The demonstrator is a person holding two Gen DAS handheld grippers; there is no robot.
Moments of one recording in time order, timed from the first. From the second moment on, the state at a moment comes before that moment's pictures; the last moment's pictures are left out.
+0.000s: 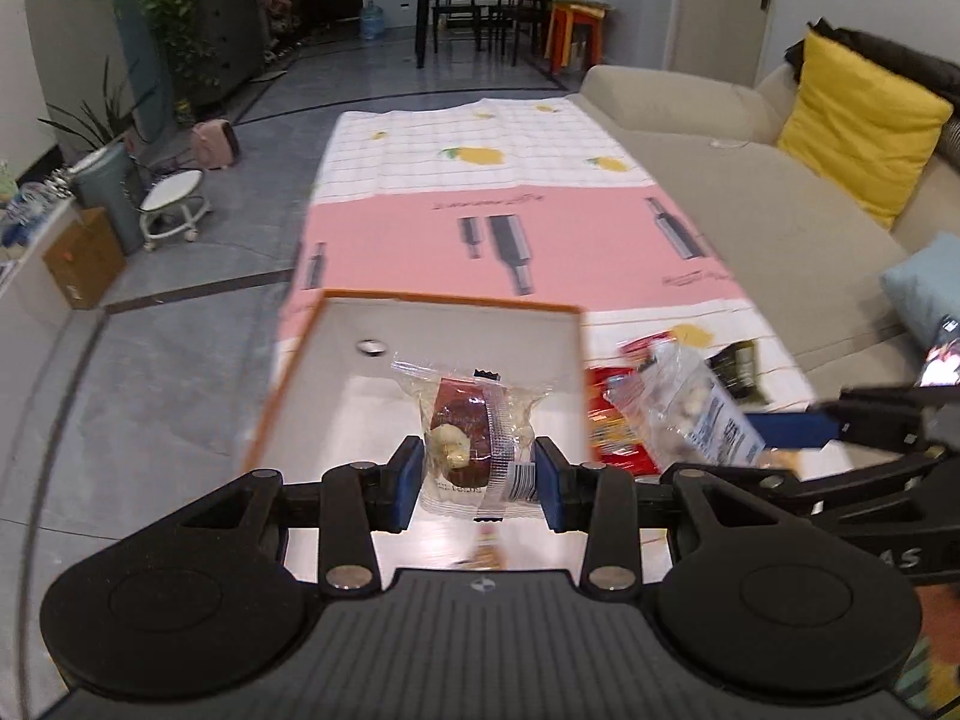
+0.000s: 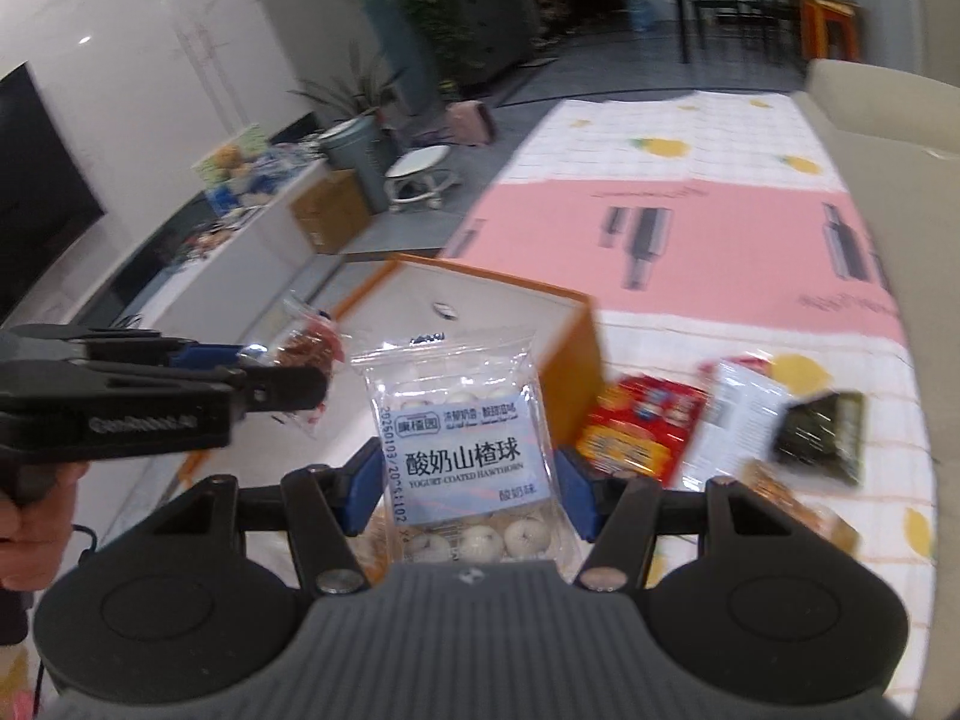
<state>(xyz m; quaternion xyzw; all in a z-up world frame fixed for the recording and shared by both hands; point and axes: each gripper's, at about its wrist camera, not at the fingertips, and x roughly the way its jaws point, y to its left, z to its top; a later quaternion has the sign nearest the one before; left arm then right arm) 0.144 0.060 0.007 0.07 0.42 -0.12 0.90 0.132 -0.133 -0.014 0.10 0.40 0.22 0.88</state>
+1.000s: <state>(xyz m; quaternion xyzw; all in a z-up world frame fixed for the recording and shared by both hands) 0.191 0.105 -0.105 0.21 0.56 -0.12 0.79 0.207 0.021 -0.092 -0.22 0.48 0.34 0.78</state>
